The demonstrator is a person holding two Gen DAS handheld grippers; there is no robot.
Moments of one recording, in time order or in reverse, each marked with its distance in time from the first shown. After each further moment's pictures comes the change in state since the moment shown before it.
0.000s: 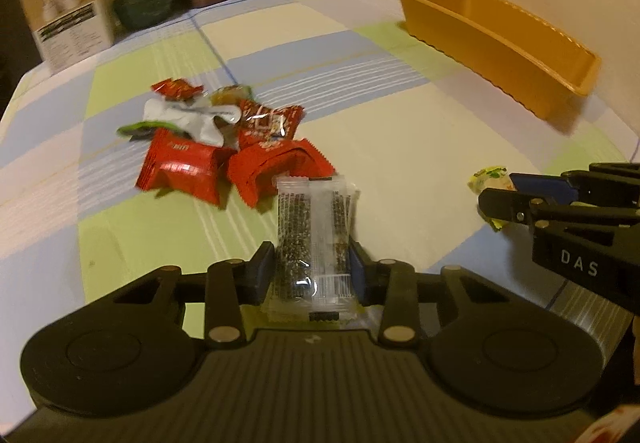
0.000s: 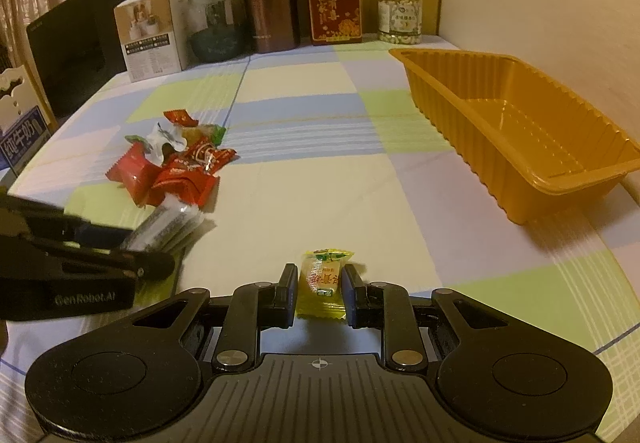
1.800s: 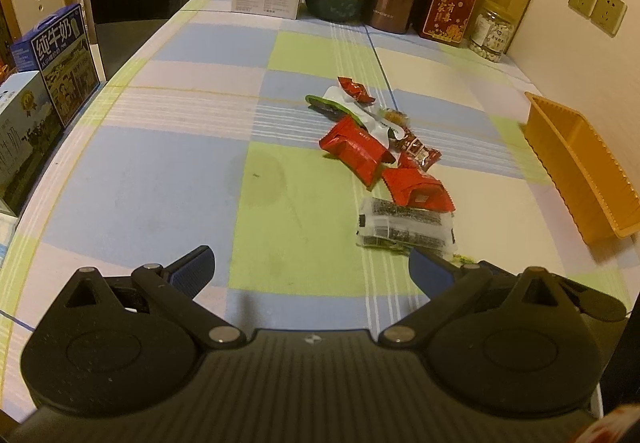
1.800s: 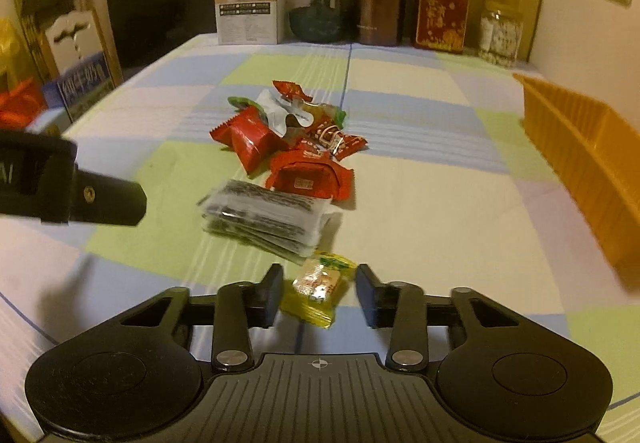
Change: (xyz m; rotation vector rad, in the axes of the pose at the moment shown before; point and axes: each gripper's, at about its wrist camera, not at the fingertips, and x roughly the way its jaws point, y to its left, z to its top) left arm -0.095 0.059 -0.039 -0.485 -0.067 0.187; right arm 0.019 0.081 -0.009 -0.208 0.020 0.113
